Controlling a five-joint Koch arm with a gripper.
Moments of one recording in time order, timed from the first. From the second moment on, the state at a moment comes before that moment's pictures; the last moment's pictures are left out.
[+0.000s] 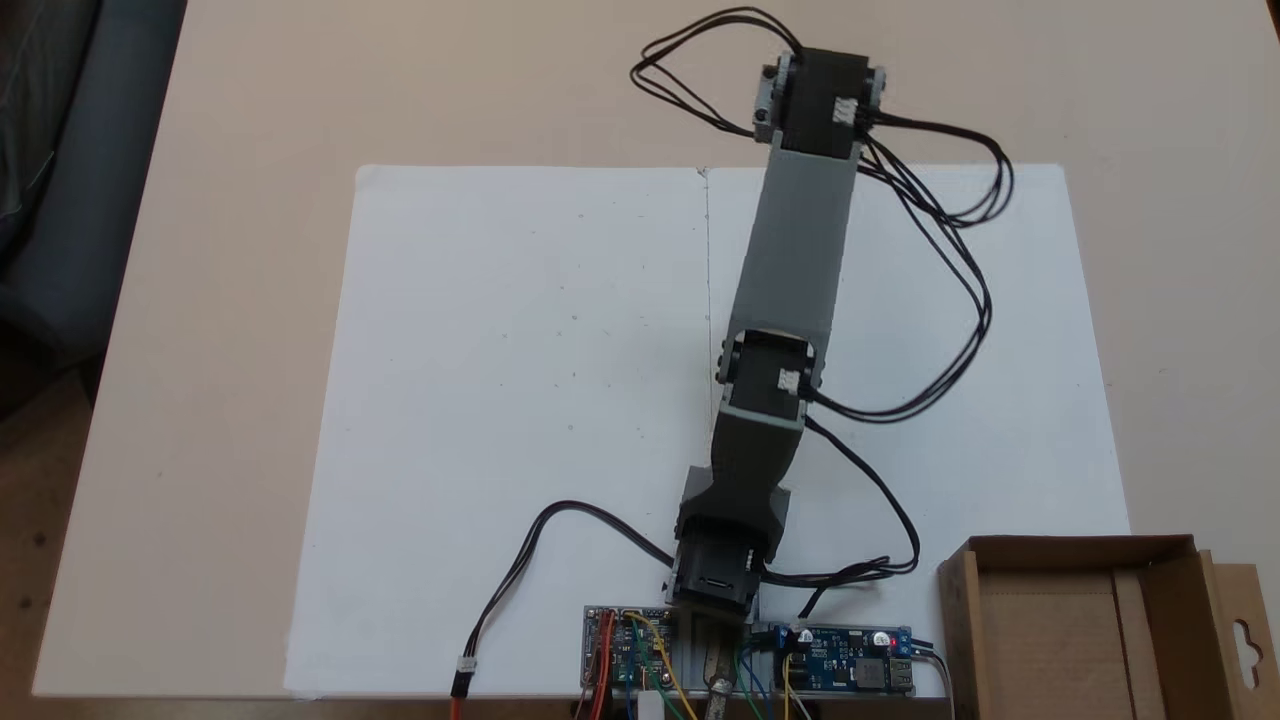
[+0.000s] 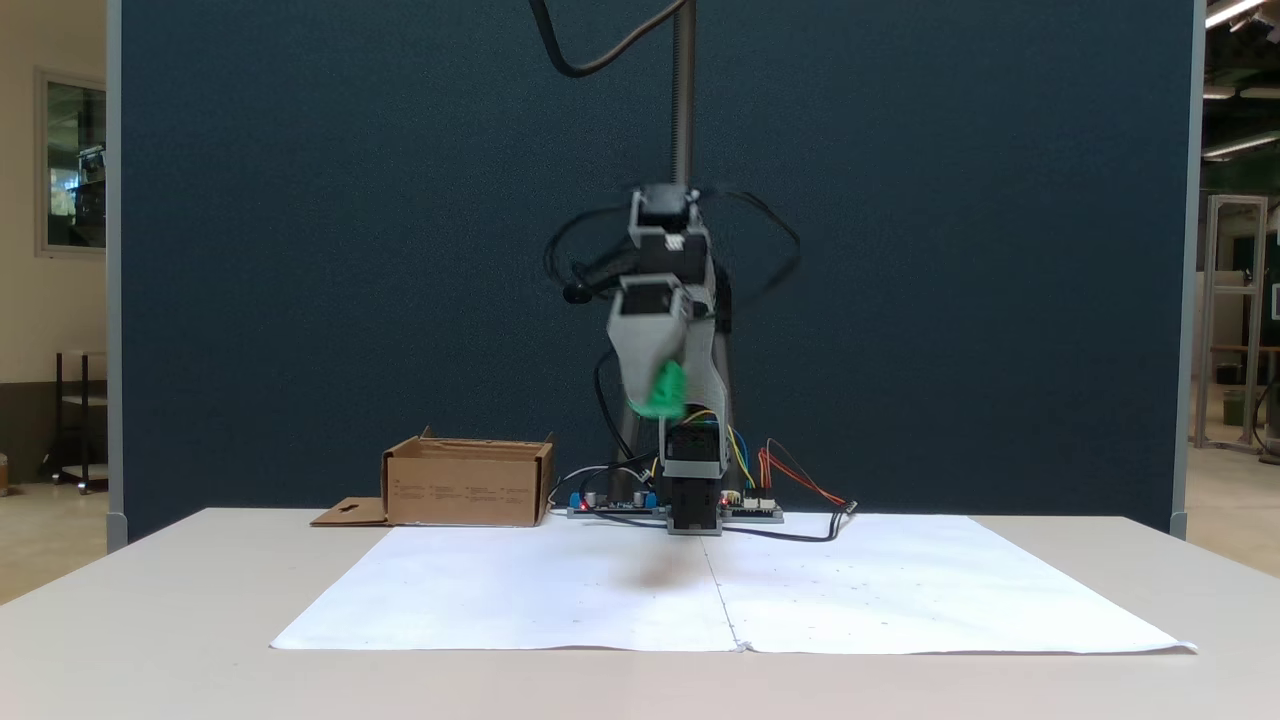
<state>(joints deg) 14.4 77.8 48.2 74.8 7.4</state>
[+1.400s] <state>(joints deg) 101.6 76.6 70.1 52.9 -26.7</state>
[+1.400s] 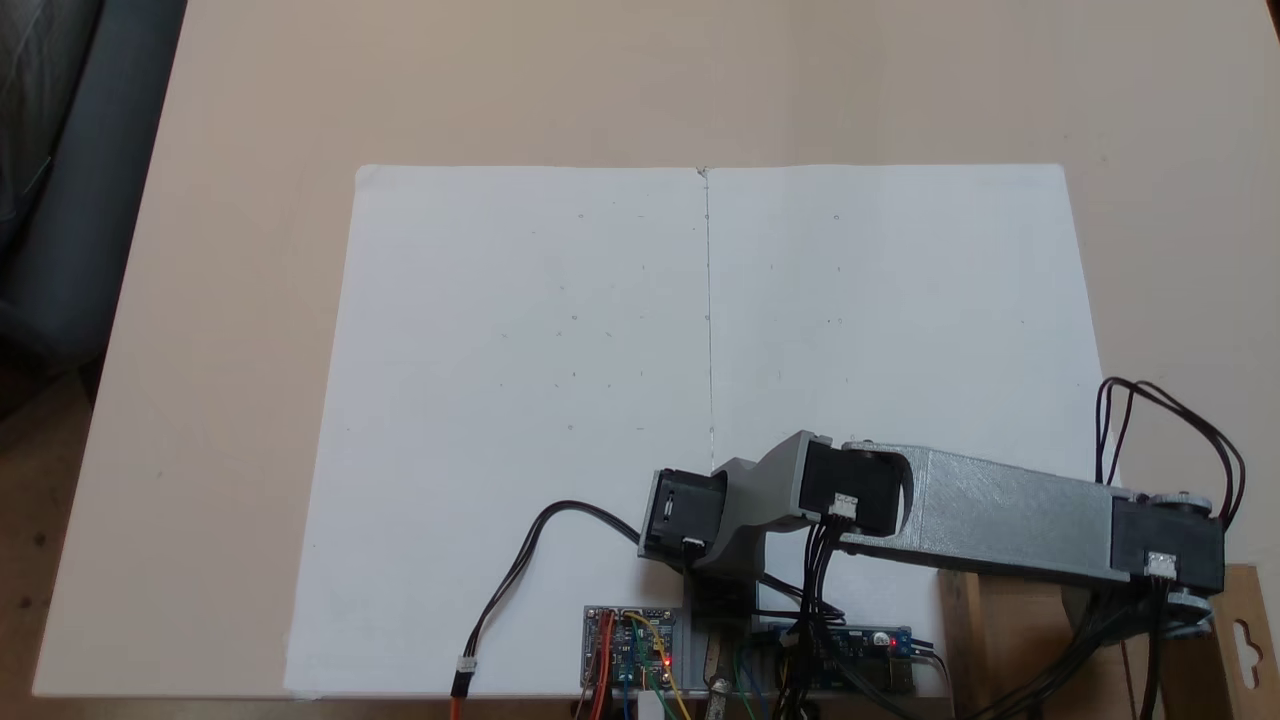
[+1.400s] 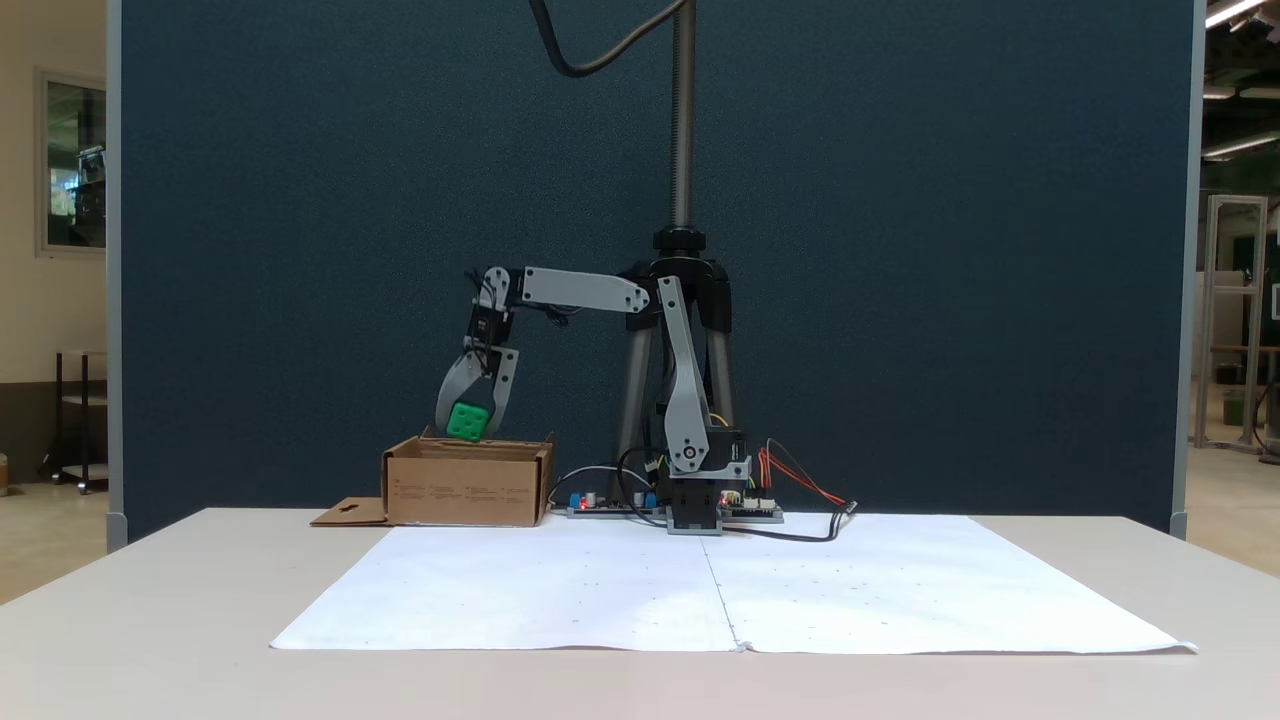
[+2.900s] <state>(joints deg) 36.5 94.8 69.6 58.9 -3.3</state>
